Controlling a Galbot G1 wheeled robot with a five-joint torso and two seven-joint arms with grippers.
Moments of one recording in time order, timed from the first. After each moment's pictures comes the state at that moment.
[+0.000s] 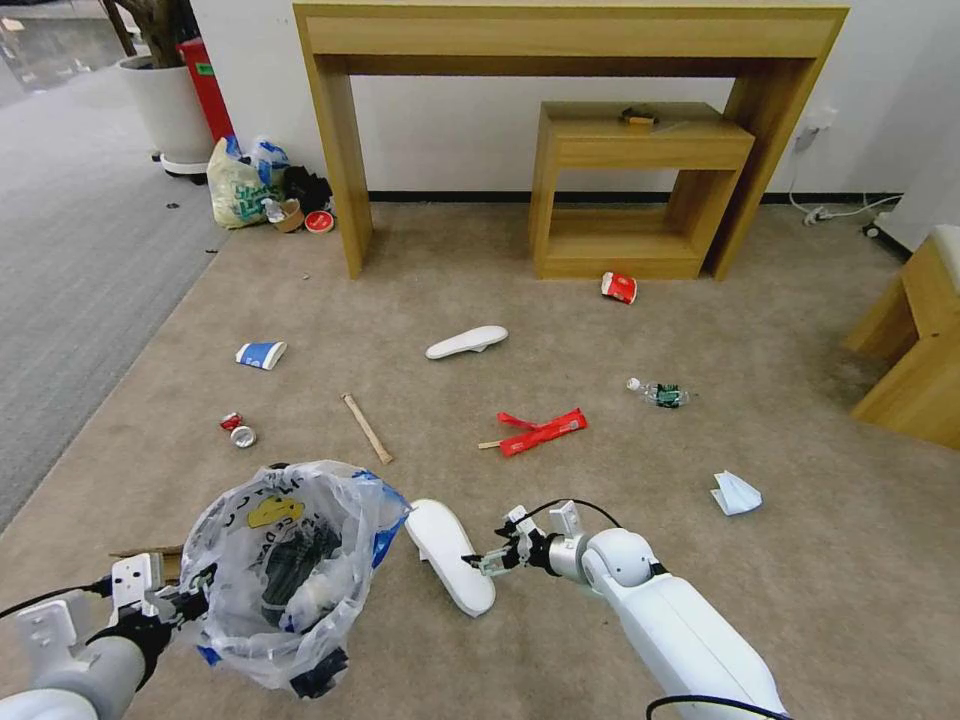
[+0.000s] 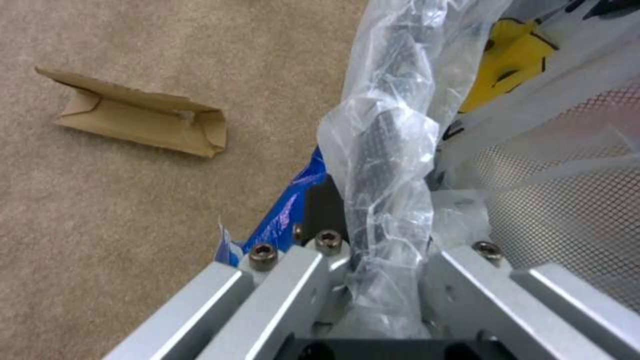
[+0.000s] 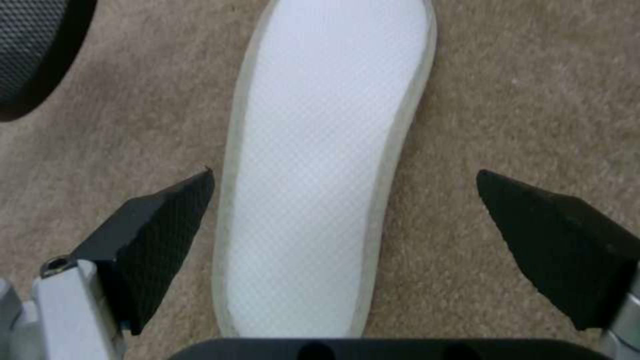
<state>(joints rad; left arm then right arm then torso) 1.79 -1.25 -0.99 -2.28 -0.82 0.74 -0.19 -0.85 1.29 0.01 1.13 0.26 -0.39 -0.62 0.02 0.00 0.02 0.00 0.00</state>
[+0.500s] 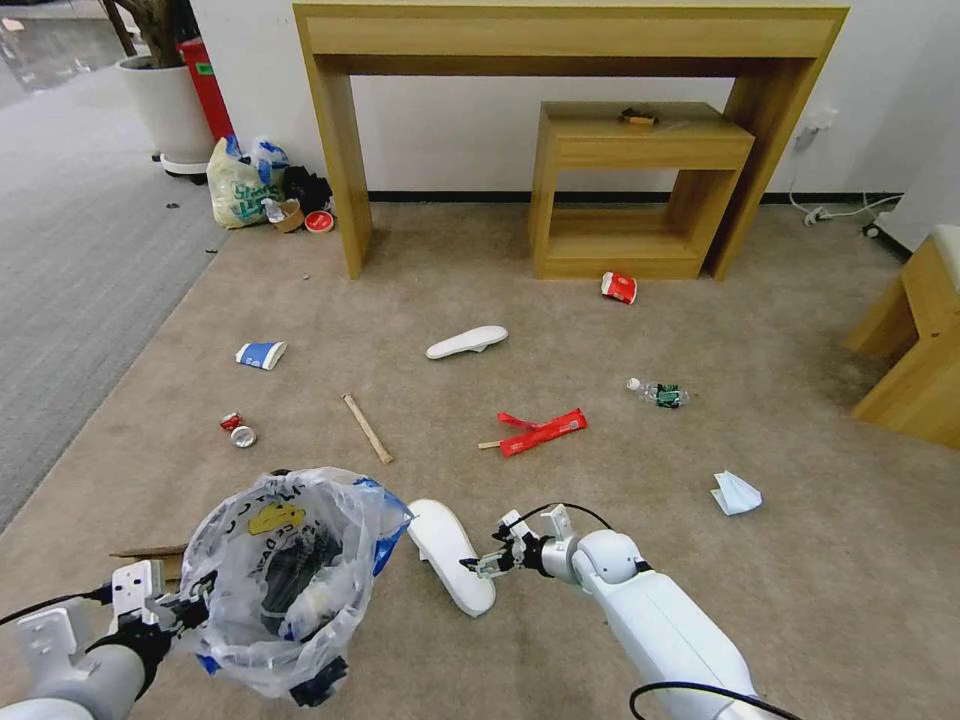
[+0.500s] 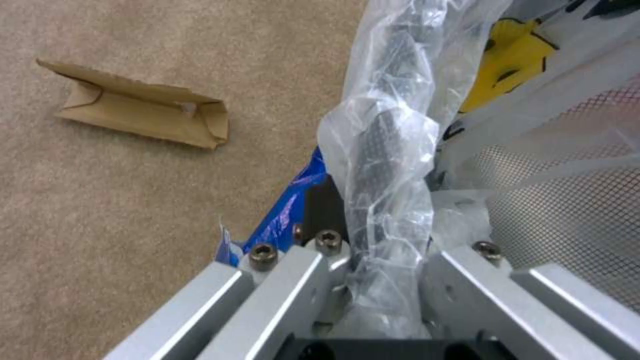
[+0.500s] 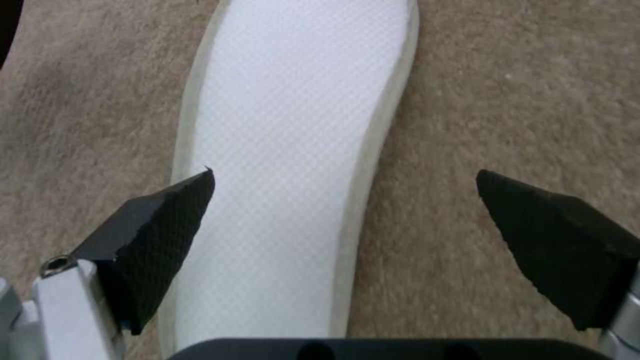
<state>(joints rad) 1.81 -1.25 -0.99 -2.28 -0.81 0.74 -0.18 -0.79 1.36 0.02 0.98 0.22 -0.34 -0.61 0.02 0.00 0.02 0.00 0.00</state>
